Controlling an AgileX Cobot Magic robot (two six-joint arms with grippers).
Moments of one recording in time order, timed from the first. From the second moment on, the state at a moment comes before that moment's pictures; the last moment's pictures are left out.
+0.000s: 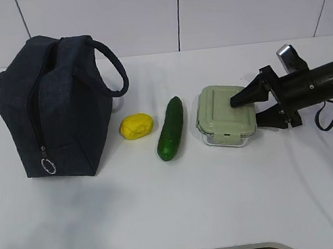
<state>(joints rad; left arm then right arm) 0.01 0.01 -0.51 -0.14 1.12 0.13 -0.14 2.18 -1.33 1.28 1.06 -0.84</state>
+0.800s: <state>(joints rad) 0.01 0.01 -0.51 -0.14 1.12 0.13 -0.14 2.18 -1.33 1.29 1.08 -0.89</state>
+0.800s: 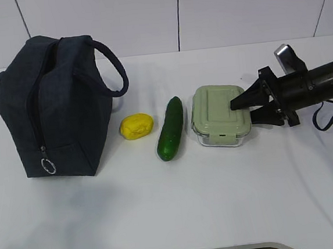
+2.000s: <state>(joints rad) 0.01 0.01 -0.51 -0.14 1.12 0.13 -0.14 2.19 -1.33 1.34 1.12 -0.92</state>
